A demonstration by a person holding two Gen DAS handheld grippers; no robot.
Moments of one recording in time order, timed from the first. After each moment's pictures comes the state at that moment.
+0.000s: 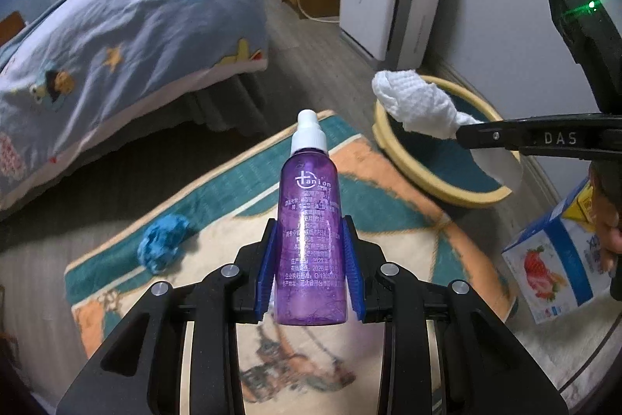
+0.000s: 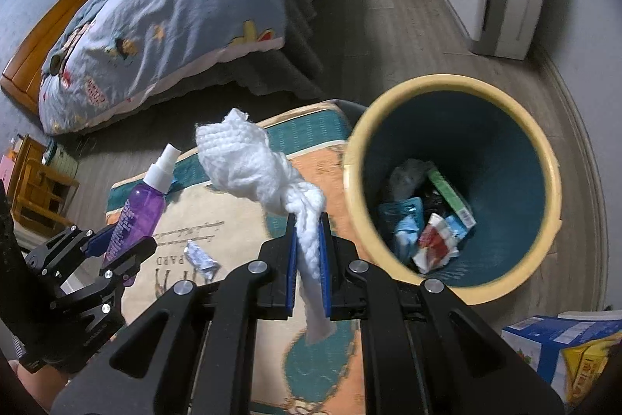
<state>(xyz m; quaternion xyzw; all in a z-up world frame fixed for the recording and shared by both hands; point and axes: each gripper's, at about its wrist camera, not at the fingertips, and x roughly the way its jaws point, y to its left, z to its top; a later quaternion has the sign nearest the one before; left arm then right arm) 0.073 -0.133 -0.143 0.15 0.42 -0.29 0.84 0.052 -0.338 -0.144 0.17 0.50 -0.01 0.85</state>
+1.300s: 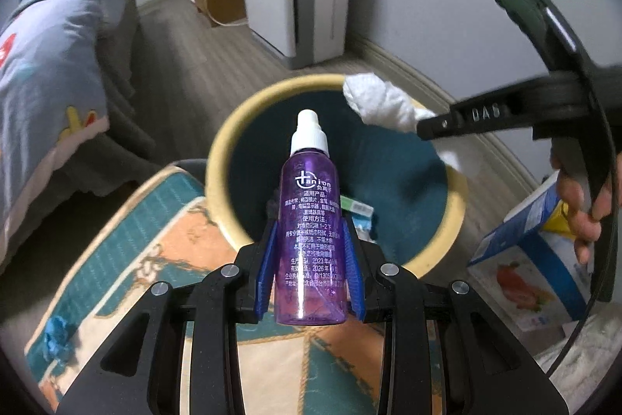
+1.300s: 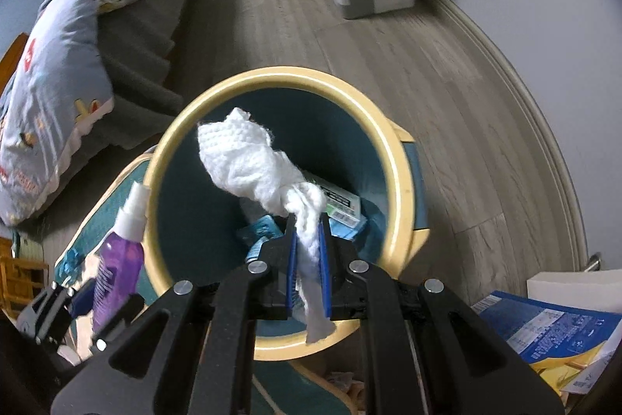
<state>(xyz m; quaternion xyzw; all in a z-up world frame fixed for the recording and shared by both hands) 0.056 -0.321 -0.188 0.21 0.41 -0.39 0.80 0.031 -0.514 -0.204 0.26 0.51 -0.16 0.81</state>
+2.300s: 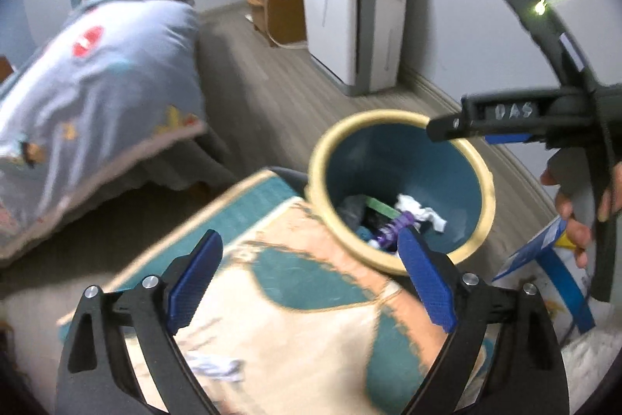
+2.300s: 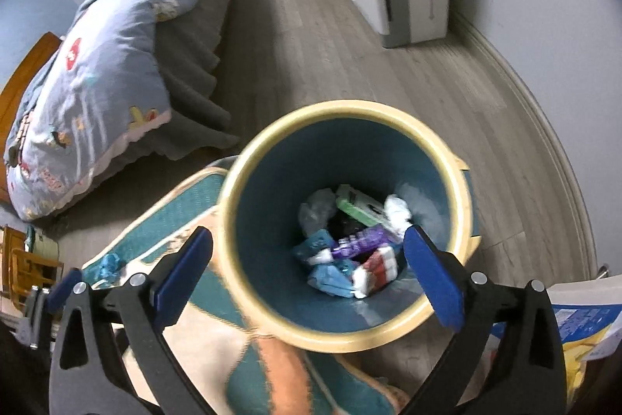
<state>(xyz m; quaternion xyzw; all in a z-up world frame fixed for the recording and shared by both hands) 0.060 -0.227 -0.118 0.18 0.37 -0.31 0.86 0.048 -0.456 -0.151 0.25 0.47 -0.12 0.84</state>
